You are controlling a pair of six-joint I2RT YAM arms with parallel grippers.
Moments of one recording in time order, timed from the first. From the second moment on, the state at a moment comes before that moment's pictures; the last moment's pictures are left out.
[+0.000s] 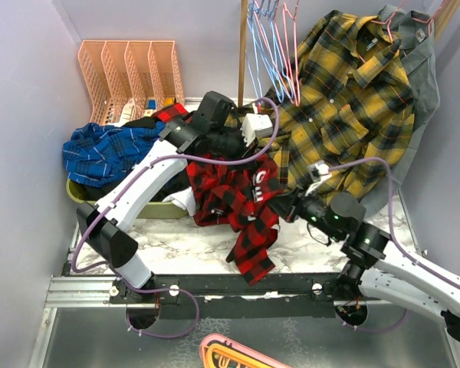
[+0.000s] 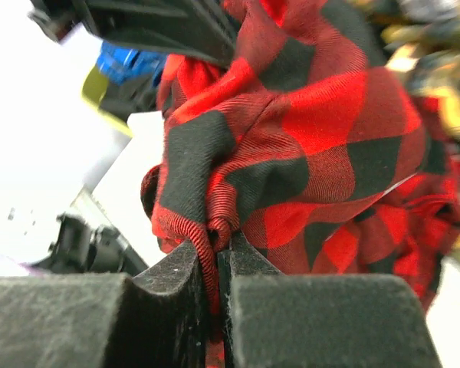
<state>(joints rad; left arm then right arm) -0.65 1.60 1.74 -0.88 0.69 0.33 0.90 0.74 0.59 0.03 0.03 0.54</state>
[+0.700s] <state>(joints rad) -0.35 1.46 1.82 -0.95 0.45 0.37 0.90 0.76 0.69 -0.22 0.45 0.42</state>
